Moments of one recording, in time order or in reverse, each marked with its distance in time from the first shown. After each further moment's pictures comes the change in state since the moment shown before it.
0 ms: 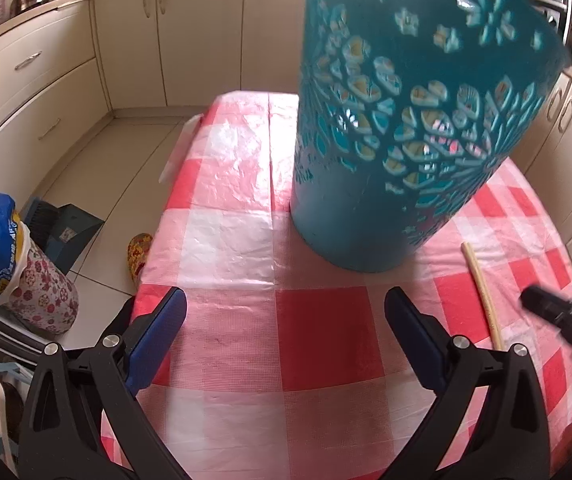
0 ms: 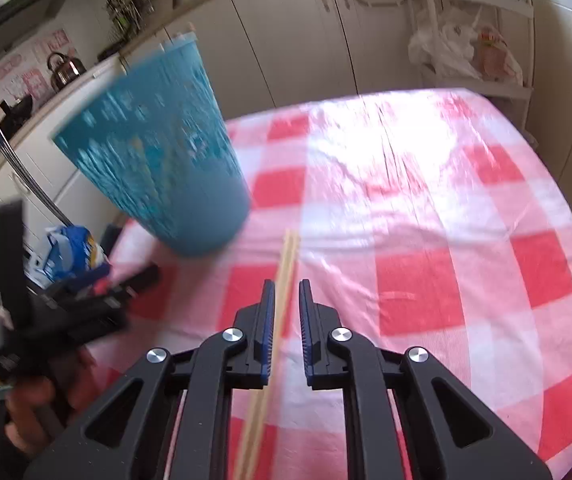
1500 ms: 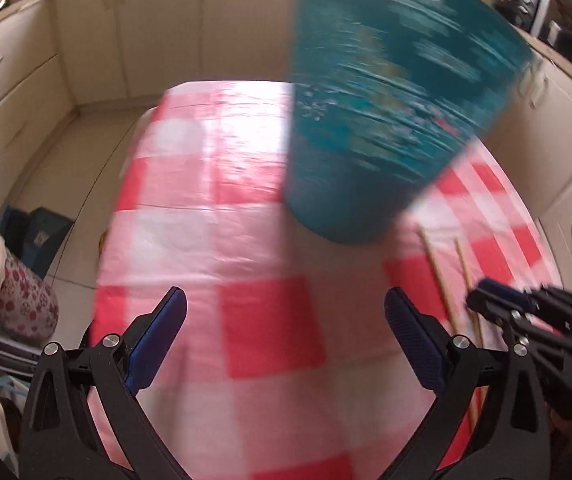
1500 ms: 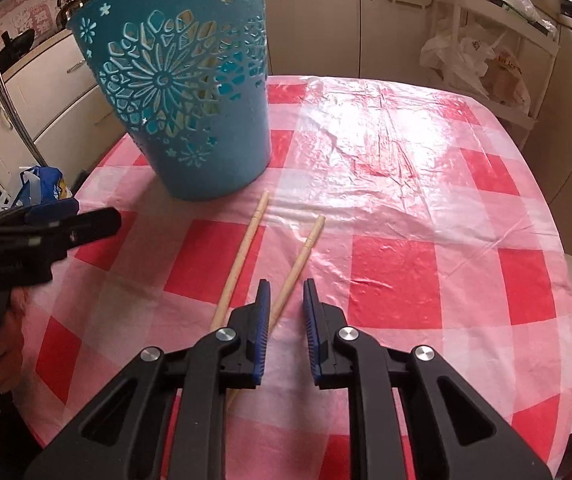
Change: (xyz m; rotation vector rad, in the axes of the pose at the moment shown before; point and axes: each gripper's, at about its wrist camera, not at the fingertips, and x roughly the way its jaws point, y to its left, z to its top) left arm -0.010 -0.052 0.005 0.129 0.108 -0.085; right arm 0.006 -0.004 -0.008 -0.162 0.059 -0.108
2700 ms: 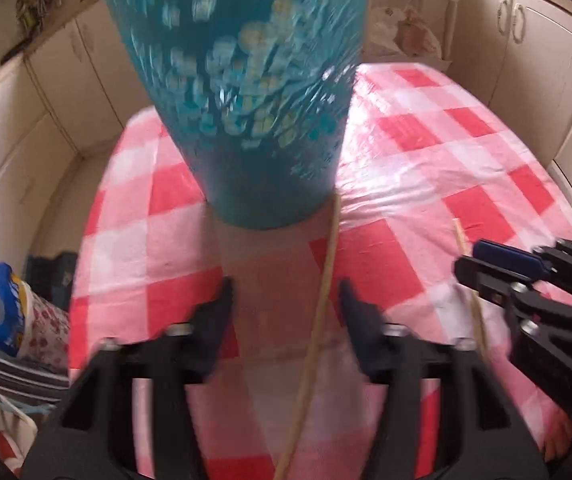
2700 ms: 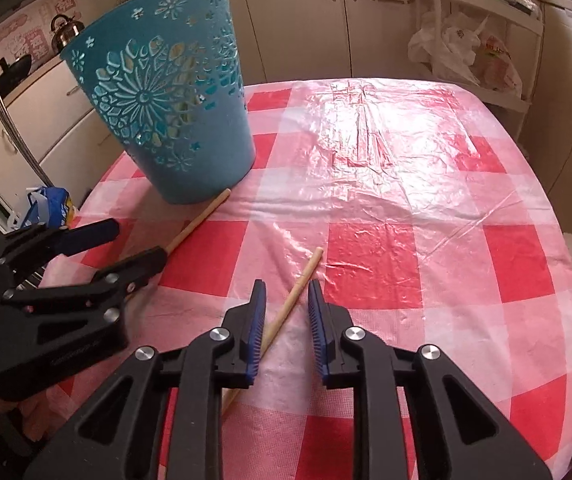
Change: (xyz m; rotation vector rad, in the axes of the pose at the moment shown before) left arm 0.014 -0.043 -0.011 0.116 0.014 0.082; right arm -0.002 -0.010 -0.006 0.010 -0.031 0.038
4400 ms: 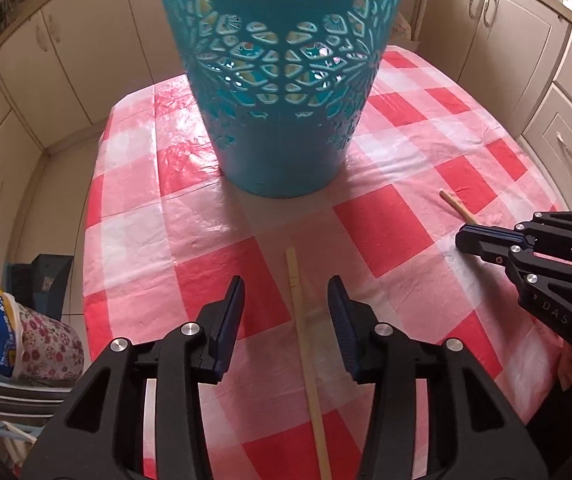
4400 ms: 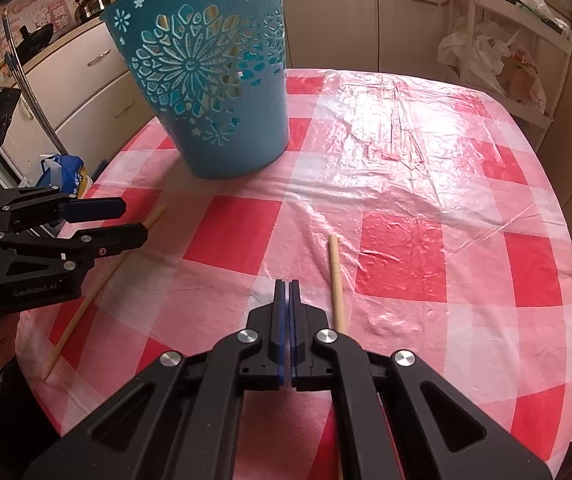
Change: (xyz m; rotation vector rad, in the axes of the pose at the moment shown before) left arm -0.005 0.027 -0.002 0.111 0.073 -0.099; right arm -0.001 0.013 -0.004 -0.050 0.043 0.038
